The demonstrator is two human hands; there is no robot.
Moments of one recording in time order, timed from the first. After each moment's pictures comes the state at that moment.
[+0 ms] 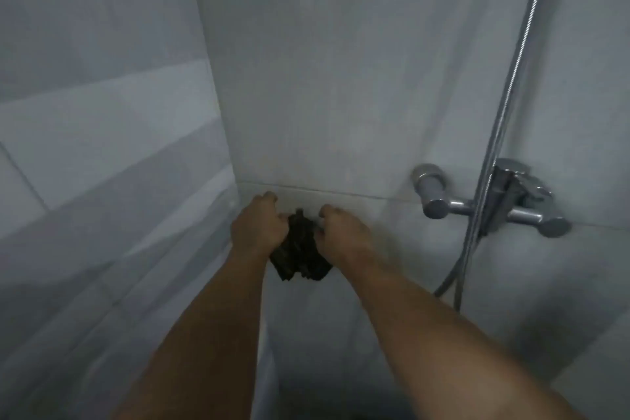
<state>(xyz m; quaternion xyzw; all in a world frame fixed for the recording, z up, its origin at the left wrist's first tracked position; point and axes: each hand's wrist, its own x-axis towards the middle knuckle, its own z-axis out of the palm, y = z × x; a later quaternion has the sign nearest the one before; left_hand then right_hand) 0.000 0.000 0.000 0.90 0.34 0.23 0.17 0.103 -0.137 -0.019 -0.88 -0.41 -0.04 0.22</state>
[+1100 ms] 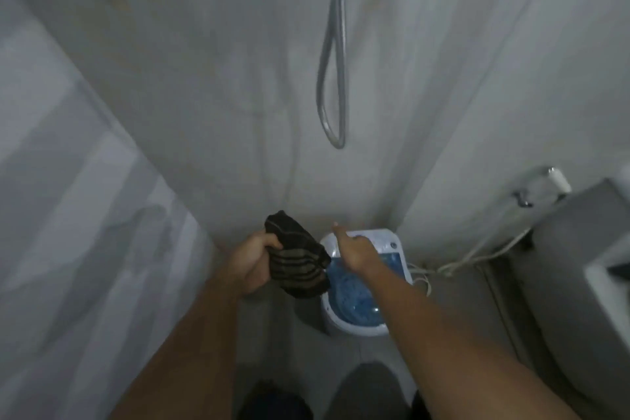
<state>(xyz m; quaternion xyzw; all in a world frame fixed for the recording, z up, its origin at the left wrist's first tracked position) -0.081 -0.245 -0.368 0.47 0.35 -0.12 0.80 0.008 -0.428 -0.390 -0.84 0.09 0.33 0.43</state>
